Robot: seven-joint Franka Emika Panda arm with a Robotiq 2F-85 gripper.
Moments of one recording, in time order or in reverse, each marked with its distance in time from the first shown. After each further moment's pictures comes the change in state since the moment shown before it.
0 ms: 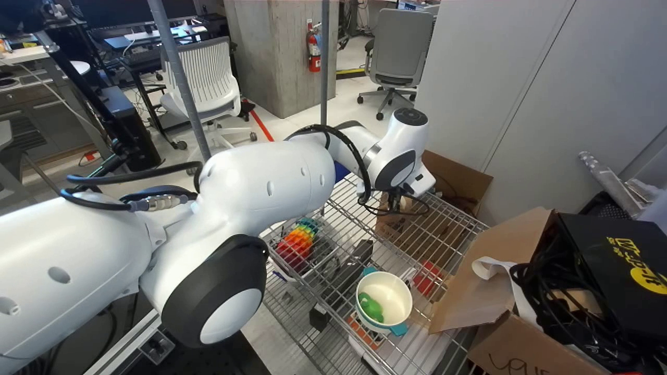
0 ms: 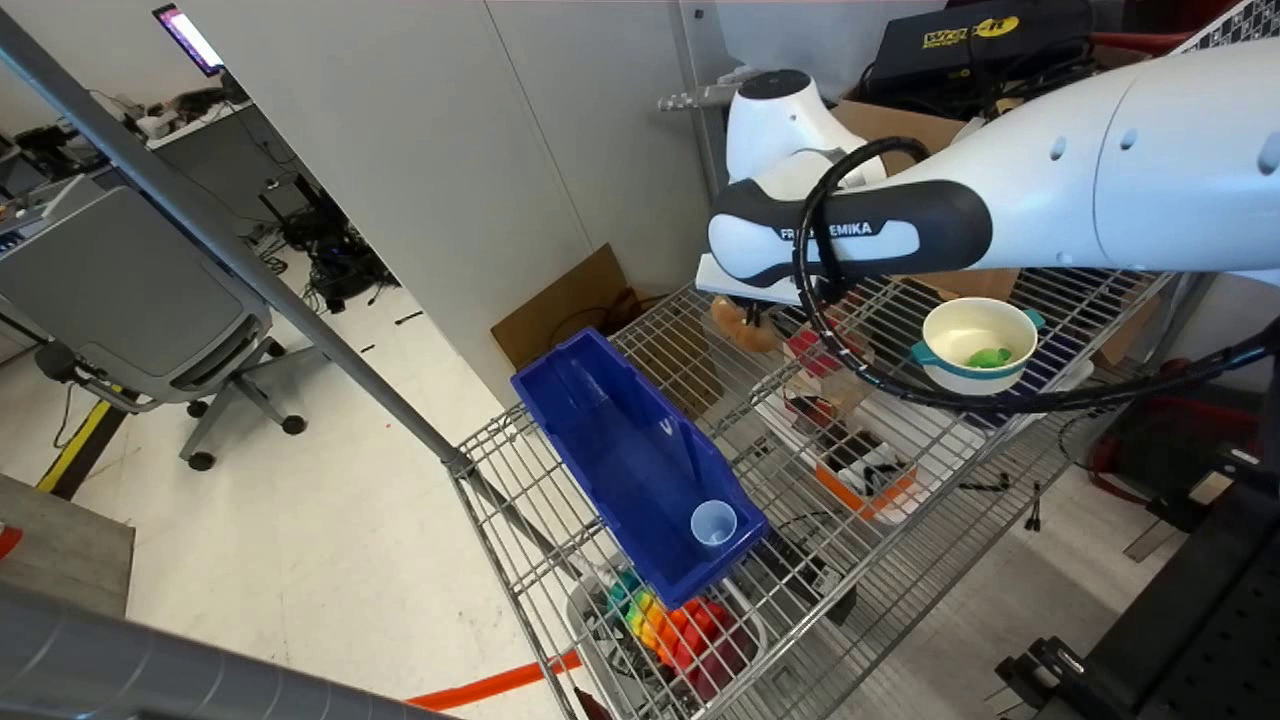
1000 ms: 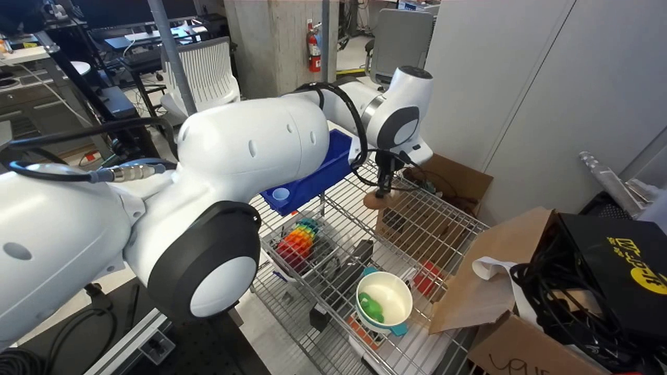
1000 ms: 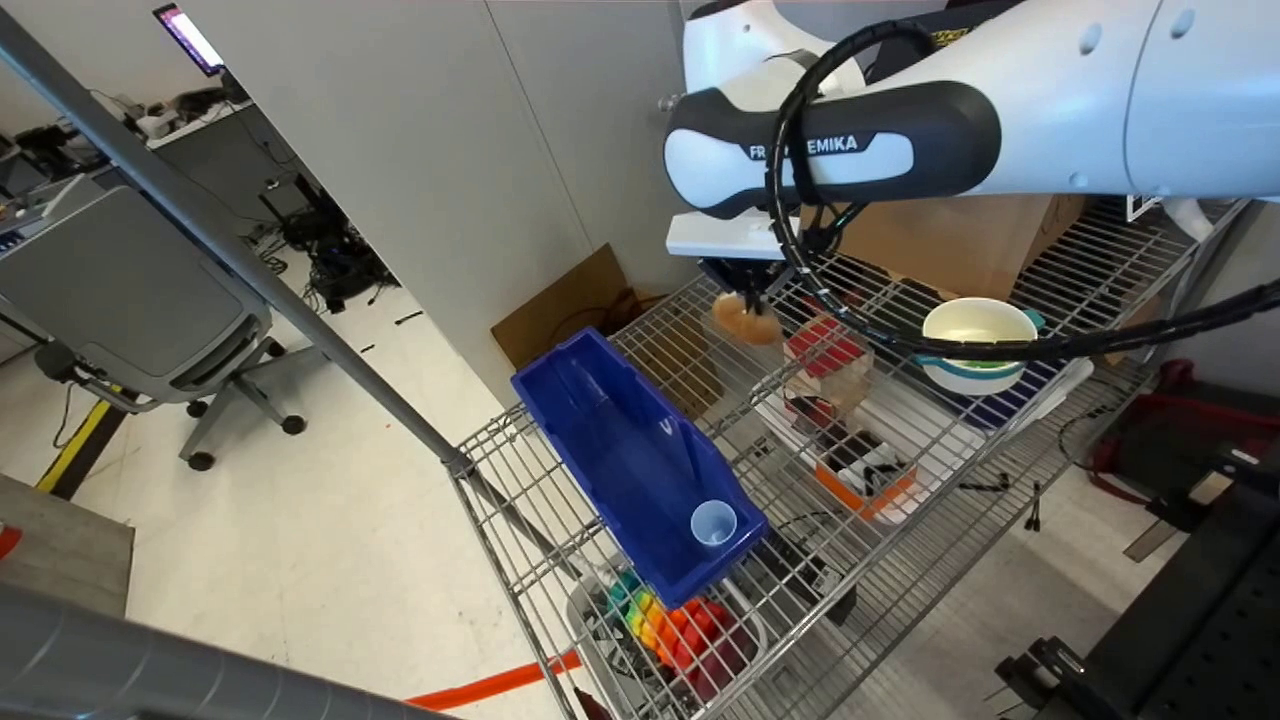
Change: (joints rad) arm 0.030 -0.118 -0.012 0.010 0.002 -0.319 0.073
